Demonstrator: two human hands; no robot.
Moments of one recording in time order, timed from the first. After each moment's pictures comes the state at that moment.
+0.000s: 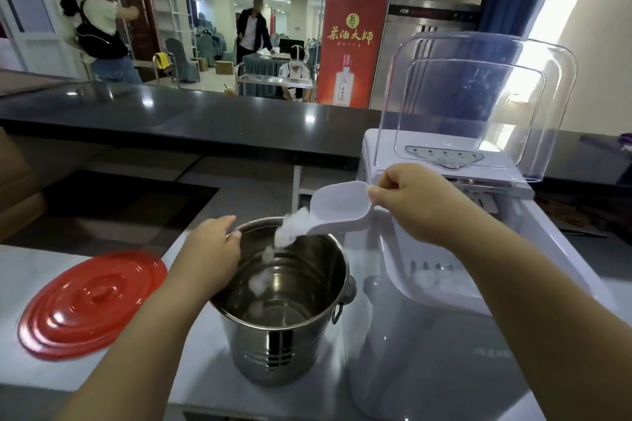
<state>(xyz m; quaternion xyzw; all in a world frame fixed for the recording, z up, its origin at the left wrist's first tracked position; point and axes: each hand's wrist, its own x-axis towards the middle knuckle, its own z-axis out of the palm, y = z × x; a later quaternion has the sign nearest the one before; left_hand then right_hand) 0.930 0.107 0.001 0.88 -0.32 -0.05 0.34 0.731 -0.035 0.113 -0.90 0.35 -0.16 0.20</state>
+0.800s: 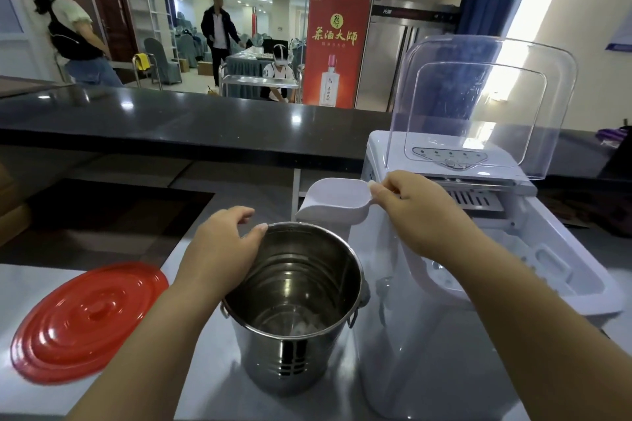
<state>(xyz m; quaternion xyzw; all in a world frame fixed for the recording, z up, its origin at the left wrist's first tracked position) 0.936 0.110 0.015 0.82 -0.38 -0.02 0.42 0.746 -0.023 0.093 -0.88 0.37 -0.22 0.20</state>
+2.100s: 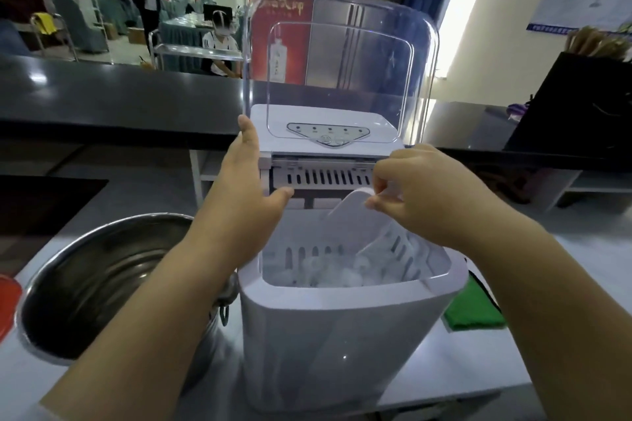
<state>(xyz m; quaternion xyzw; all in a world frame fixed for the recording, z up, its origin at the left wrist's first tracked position) 0.799 -0.013 0.058 0.72 -0.51 -0.09 0.47 0.610 -0.112 0.114 -0.94 0.30 -0.12 -0.09</state>
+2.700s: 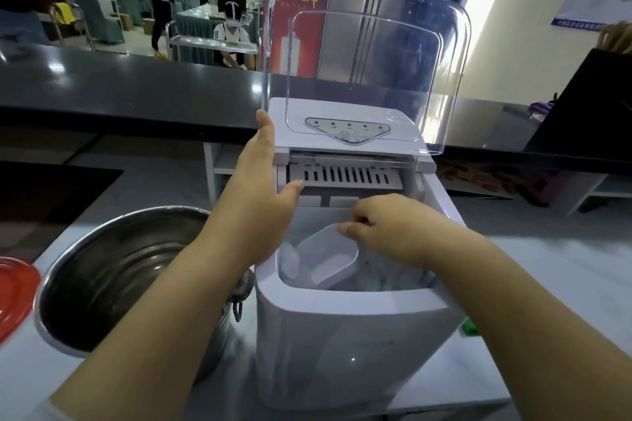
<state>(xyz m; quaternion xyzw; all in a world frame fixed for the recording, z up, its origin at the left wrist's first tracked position) 0.802 -0.012 0.057 0.70 -0.51 -0.11 0.49 0.652 -0.108 0.078 -0.92 0.37 0.06 0.09</state>
